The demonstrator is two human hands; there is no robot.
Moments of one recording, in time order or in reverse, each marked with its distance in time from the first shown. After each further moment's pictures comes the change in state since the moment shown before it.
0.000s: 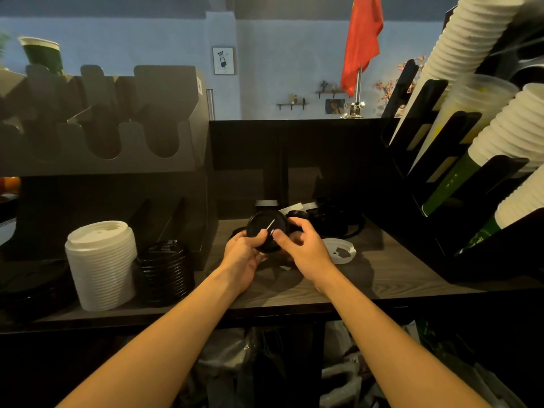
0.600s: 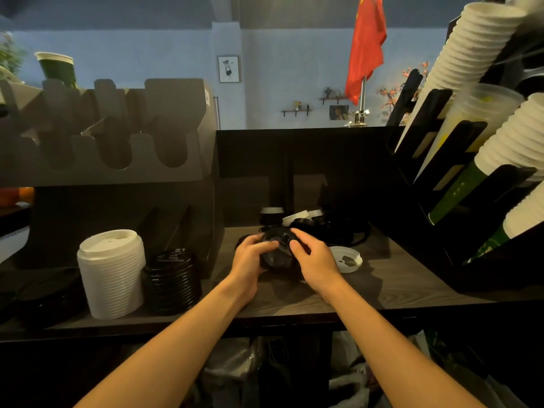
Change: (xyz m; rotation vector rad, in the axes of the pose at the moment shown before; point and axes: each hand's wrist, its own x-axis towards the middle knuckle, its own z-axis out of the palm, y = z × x) left_hand 0.001 -0.001 0.001 0.230 0.018 0.067; right_hand 0.003 -0.001 -0.001 -0.186 0.029 -0.047
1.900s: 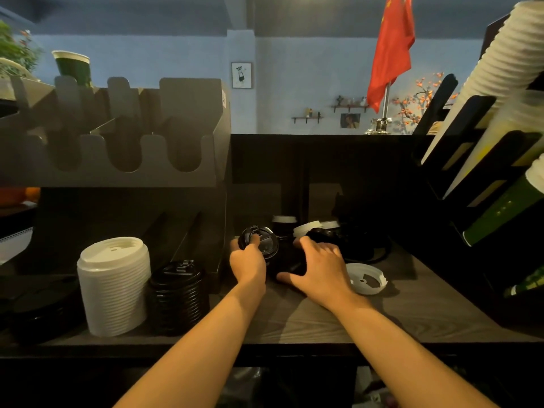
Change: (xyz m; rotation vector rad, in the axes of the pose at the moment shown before) left_hand 0.047 0.007 -0.001 -0.050 0.544 0.095; right_hand 0.030 0.001 0.018 -0.795 -0.037 -0.255
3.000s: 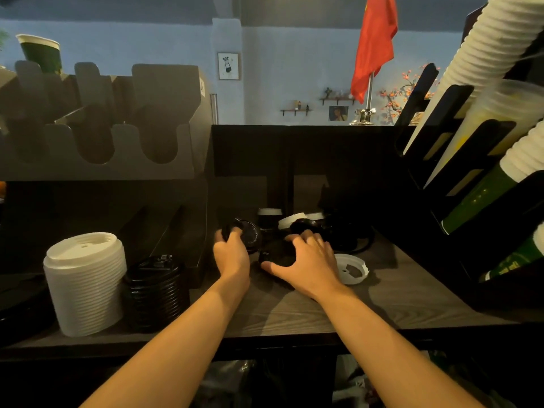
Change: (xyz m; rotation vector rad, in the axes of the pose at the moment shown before) left_hand -0.006 -0.005 0.002 -0.042 -0.026 0.060; right_hand -0.003 0.010 -0.003 -0.036 -0.042 0.149
